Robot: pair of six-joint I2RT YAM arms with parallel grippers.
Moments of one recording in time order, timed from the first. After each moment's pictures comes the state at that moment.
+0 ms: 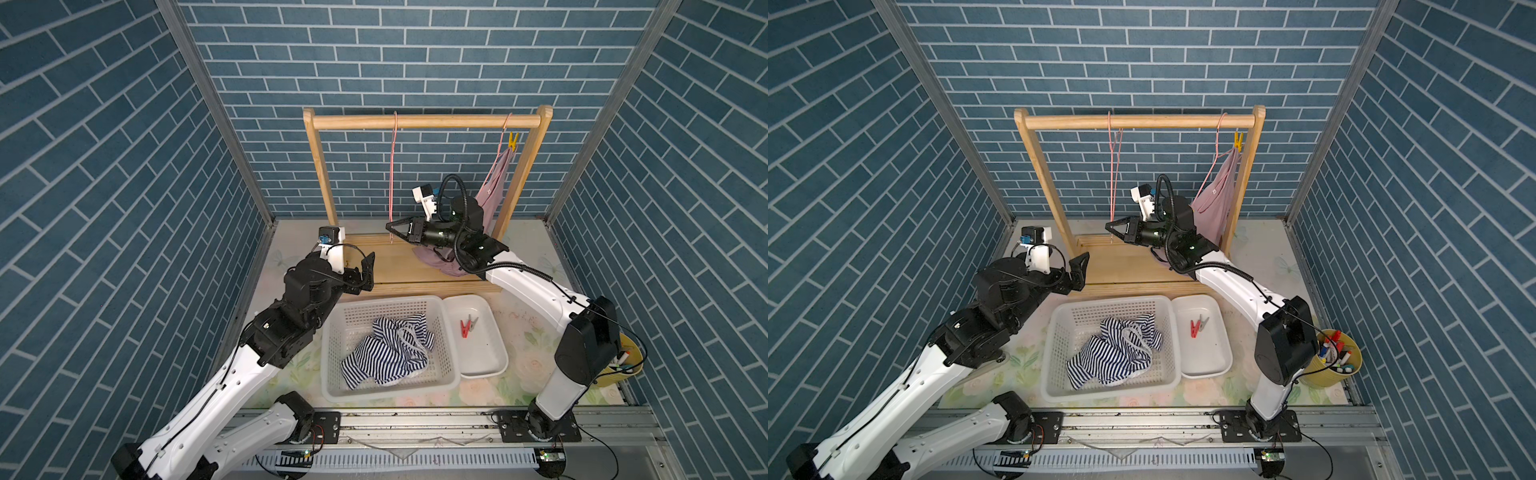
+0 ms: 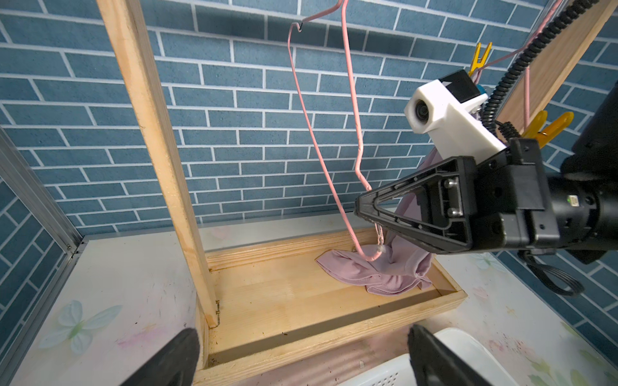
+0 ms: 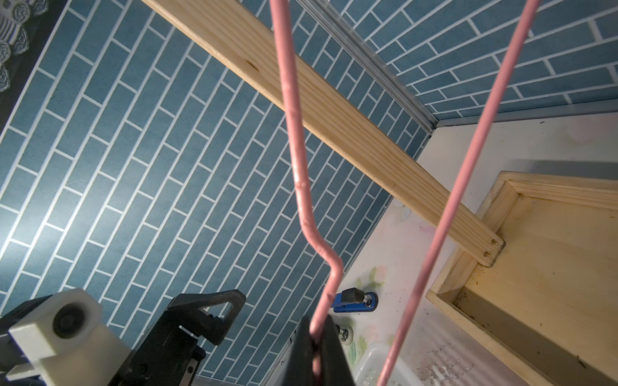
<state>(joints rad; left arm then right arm) -0.66 0.90 1.08 -0.41 -0.34 -0.23 0.67 1.71 1.53 0.09 -0.67 0.85</state>
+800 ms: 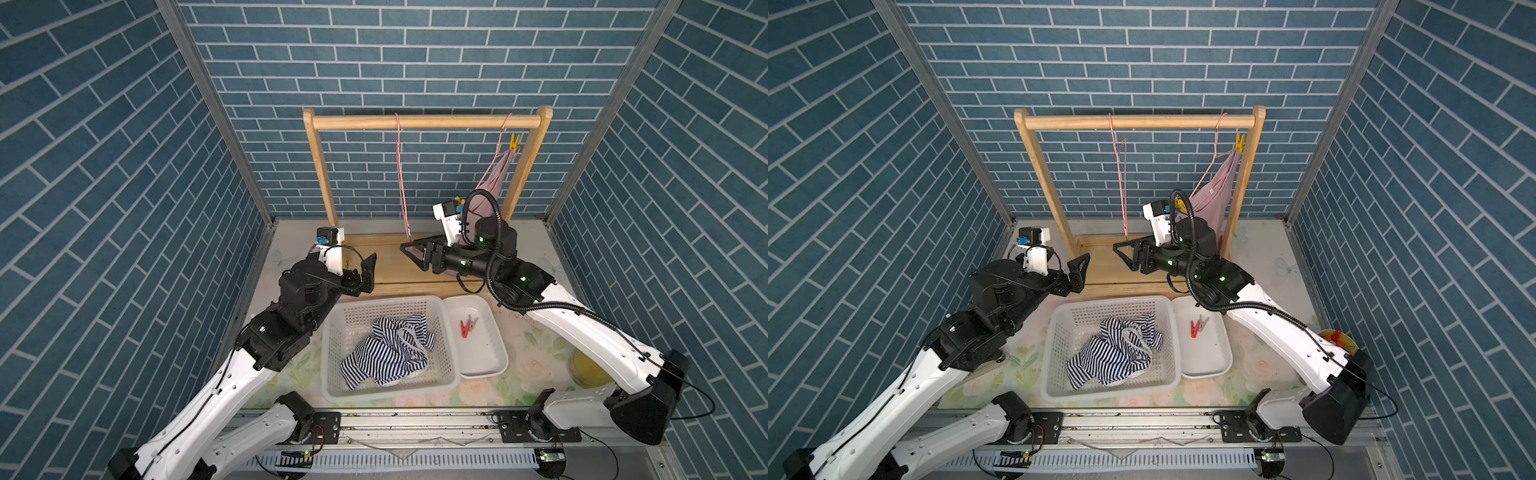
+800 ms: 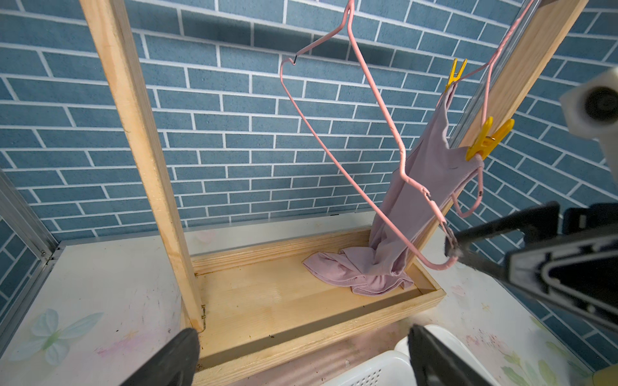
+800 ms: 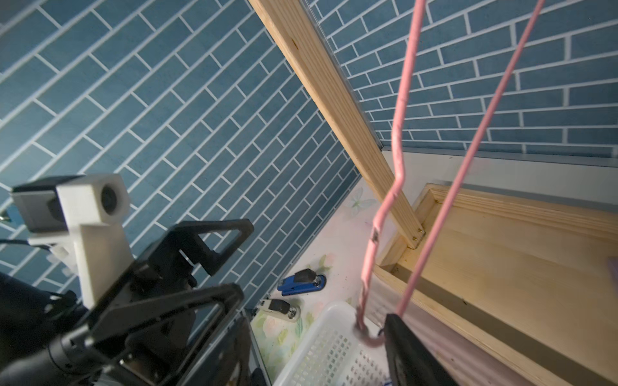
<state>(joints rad) -0.66 0.88 1.08 -0.41 -0.28 -0.23 0.81 1.30 1.29 -0.20 -0.31 0.51</state>
